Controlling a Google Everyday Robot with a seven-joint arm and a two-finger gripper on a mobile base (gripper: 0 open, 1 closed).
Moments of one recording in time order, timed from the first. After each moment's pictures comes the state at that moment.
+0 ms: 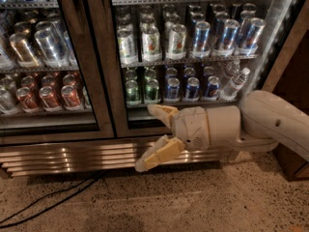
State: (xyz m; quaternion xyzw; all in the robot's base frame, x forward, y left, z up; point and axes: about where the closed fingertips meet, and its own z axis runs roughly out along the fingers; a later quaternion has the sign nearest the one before) arm 0.433 0.024 0.834 -0.50 0.60 0.45 0.43
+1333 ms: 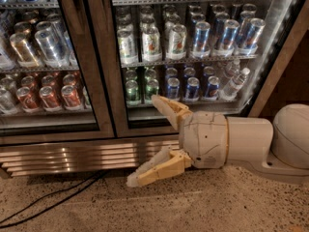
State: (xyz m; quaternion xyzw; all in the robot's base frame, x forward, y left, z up) arm 0.377 0.017 0.909 -0.49 0.57 0.40 0.53
